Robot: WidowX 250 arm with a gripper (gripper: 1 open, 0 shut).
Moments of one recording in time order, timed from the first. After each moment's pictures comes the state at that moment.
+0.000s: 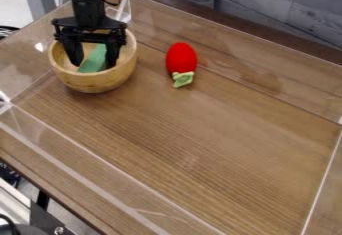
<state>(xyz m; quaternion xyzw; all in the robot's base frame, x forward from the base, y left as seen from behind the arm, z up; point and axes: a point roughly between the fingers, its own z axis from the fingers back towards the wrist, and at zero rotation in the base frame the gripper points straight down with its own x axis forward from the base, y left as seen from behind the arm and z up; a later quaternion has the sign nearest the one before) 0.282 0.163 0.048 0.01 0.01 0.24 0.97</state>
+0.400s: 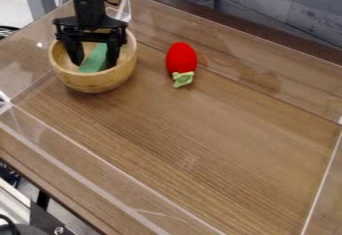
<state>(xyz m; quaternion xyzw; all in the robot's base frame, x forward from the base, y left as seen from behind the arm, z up) 0.287 0.169 0.042 0.01 0.02 0.24 0.97</state>
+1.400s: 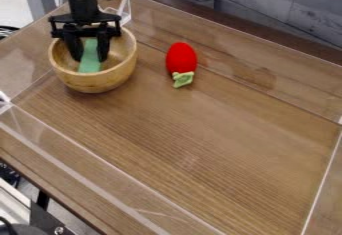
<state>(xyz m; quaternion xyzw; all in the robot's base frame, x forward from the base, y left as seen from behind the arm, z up) 0.296 0.187 0.041 -0.01 0.03 0.29 0.96</state>
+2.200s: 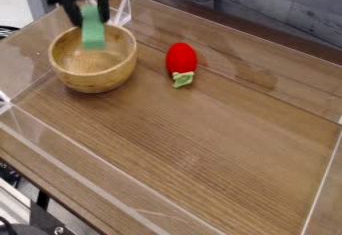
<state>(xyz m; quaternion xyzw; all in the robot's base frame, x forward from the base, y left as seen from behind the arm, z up) 0.309 0.178 0.117 -0.06 0.00 0.35 0.93</state>
